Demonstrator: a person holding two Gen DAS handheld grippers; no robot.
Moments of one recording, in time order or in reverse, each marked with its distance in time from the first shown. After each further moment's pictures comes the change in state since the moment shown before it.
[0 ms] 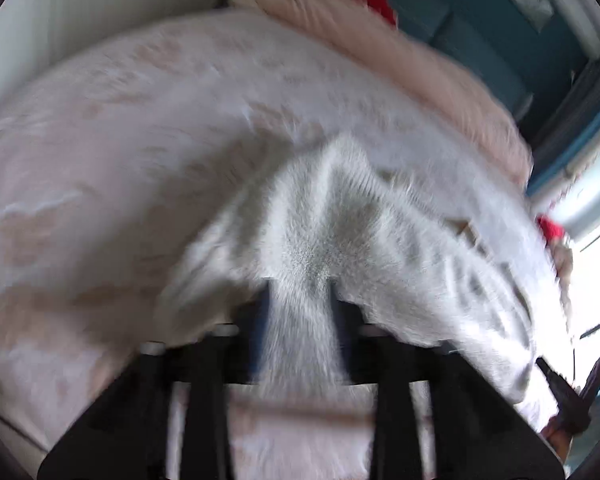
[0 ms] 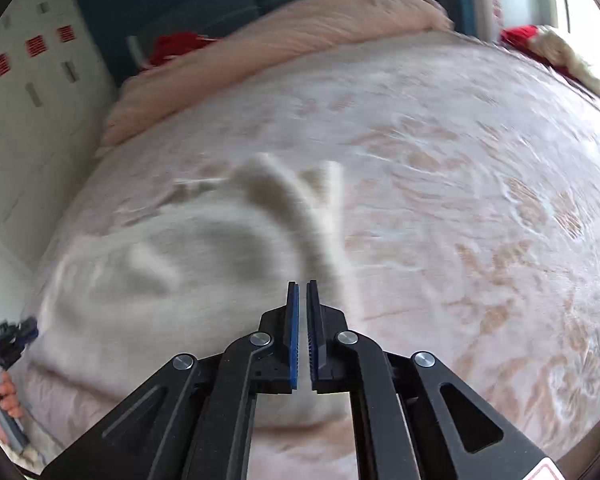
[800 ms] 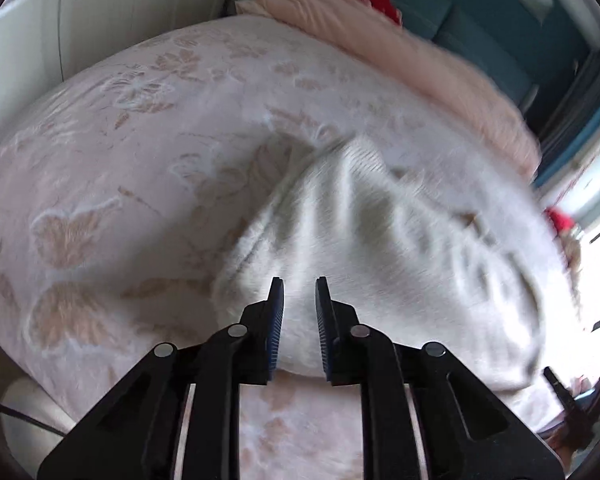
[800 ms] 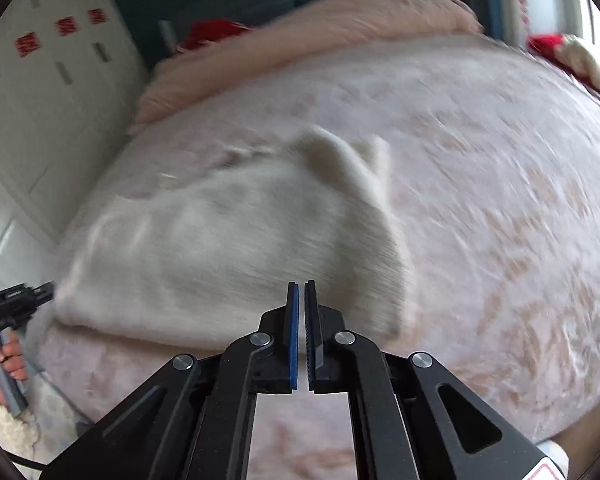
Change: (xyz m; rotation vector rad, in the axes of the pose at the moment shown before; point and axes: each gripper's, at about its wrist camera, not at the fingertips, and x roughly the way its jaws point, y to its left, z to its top) left arm -0.019 0.012 0.005 0.040 0.040 0.001; right arm -0.034 0.019 -0.029 -0.056 0.017 0.089
